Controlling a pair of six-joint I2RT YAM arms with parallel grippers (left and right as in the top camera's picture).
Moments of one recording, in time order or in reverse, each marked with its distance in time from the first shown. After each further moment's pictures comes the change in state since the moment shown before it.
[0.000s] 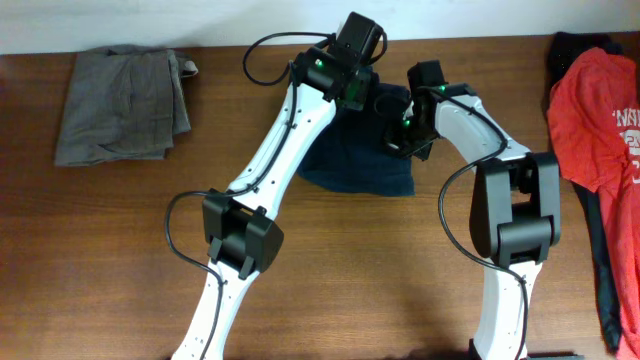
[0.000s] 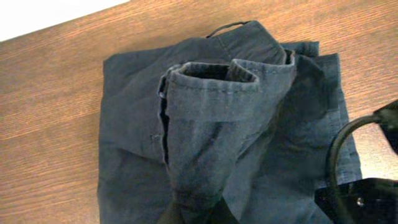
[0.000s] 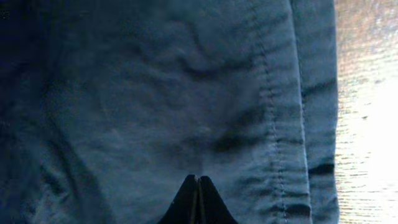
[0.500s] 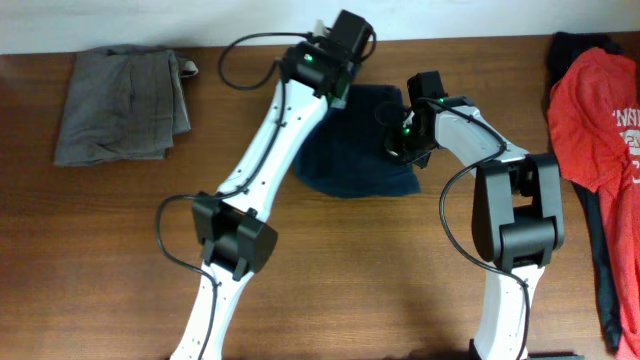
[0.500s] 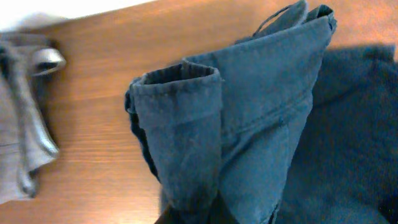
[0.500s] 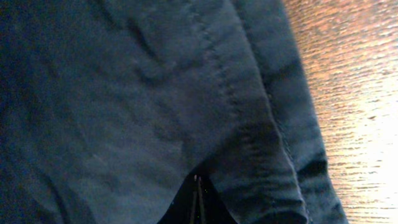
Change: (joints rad) left arm 0.032 -0.048 0.000 -0.133 -0.190 -0.088; right arm 0.002 -0.027 -0.116 0.126 0.010 0.040
